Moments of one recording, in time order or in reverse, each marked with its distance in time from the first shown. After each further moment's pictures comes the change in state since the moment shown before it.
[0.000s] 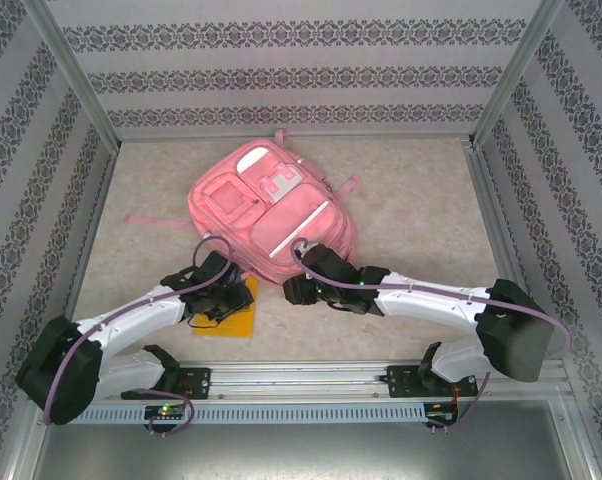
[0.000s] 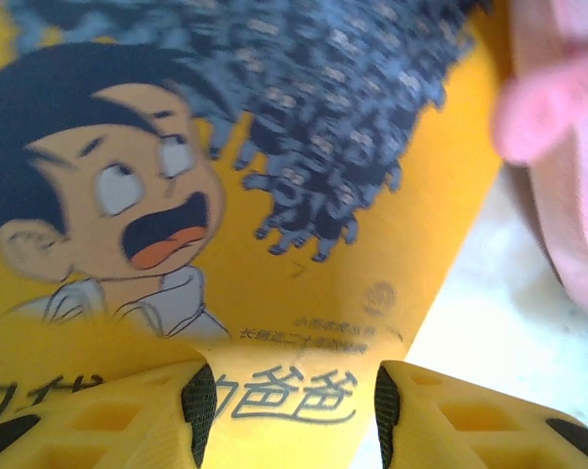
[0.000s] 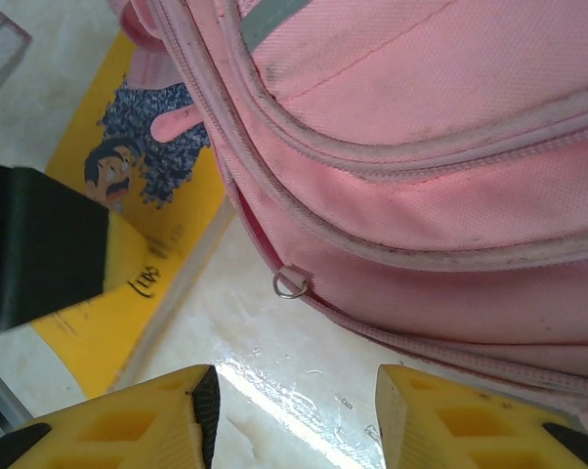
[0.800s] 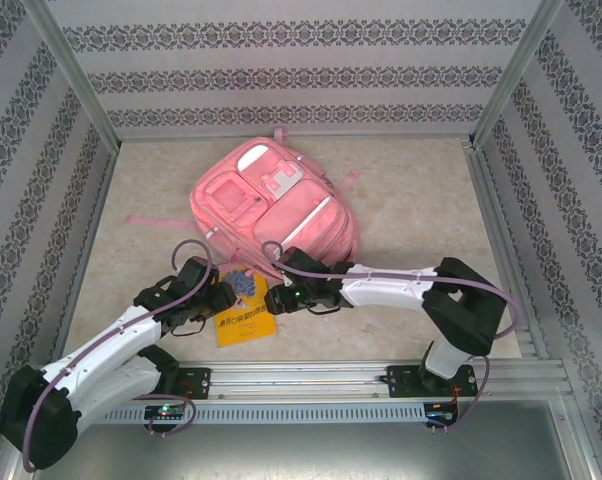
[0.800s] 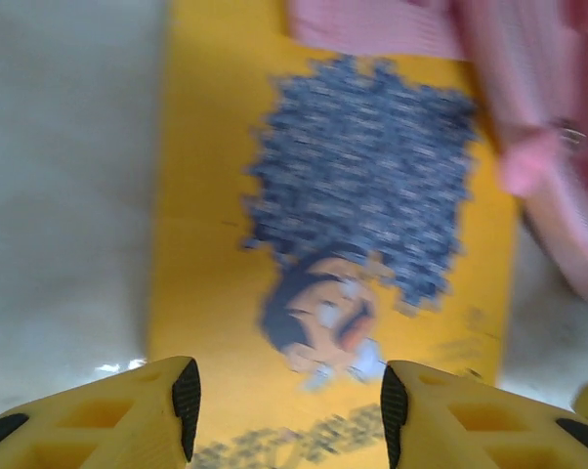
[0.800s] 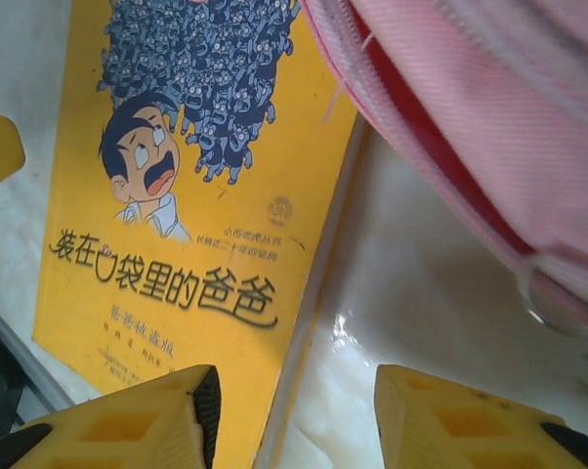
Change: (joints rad) left arm 0.097 -0.298 -0.070 -0.158 -0.162 0.130; right arm 0.035 0.283 0.143 -0.011 -0.176 0.094
